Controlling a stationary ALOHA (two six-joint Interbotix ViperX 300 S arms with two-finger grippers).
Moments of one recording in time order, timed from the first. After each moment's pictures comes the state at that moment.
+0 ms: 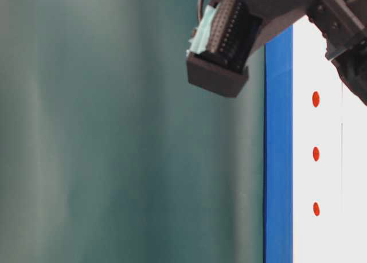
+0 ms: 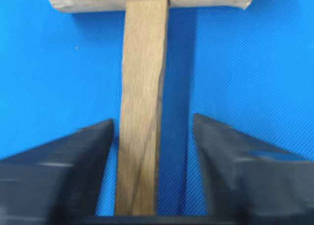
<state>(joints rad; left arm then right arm) 0.00 -0.96 1.23 -0.01 -0.29 0.00 0.31 0.37 0.62 0.29 -0.44 0.16</state>
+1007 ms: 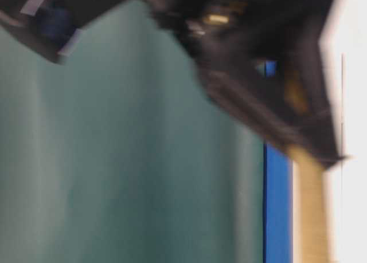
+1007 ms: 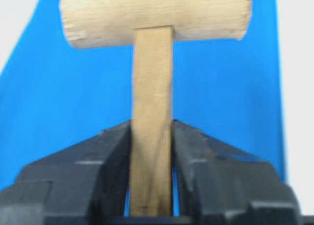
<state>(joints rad) 0.00 -0.96 1.23 -0.01 -0.28 -0.01 0.28 0.06 0.66 0.29 -0.40 0.05</state>
